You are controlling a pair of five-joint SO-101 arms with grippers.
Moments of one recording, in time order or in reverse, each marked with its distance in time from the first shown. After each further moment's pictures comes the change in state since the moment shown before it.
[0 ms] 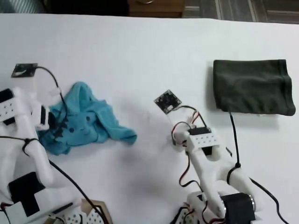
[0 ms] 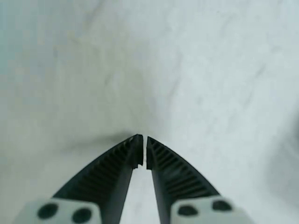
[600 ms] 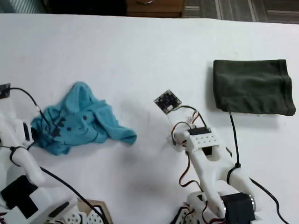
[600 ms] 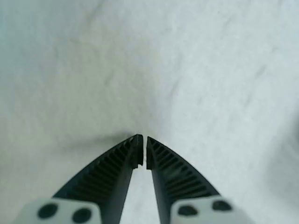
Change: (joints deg) left arm -13.5 0.0 10.8 -11.0 -3.0; right arm 0.0 0.0 0.0 0.0 0.0
